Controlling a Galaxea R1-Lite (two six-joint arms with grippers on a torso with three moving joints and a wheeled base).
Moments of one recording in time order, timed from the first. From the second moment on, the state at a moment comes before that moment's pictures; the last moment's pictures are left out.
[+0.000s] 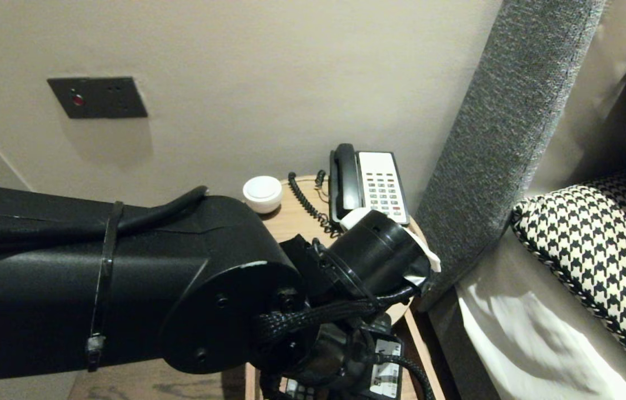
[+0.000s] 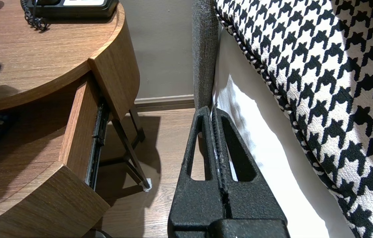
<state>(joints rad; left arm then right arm) -1.13 1.92 -1.50 0.57 0.07 -0.68 0.01 0.01 0.00 -0.11 -0.01 0.02</state>
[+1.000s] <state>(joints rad) -1.20 1.99 -1.47 0.38 0.04 -0.50 0.01 0.01 0.00 -0.11 -0.01 0.02</state>
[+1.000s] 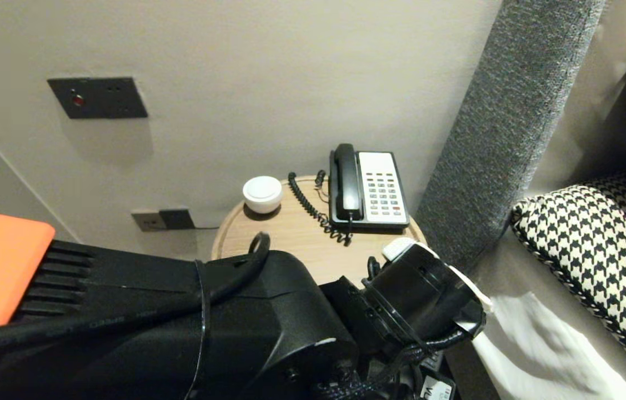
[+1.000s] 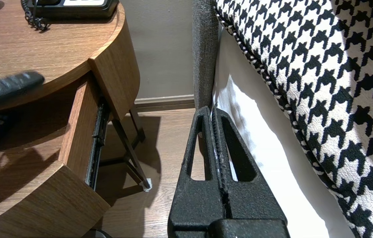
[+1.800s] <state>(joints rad) -1.20 2.05 -1.45 0.38 0.04 -0.51 0.01 0.01 0.00 -0.11 -0.01 0.02</state>
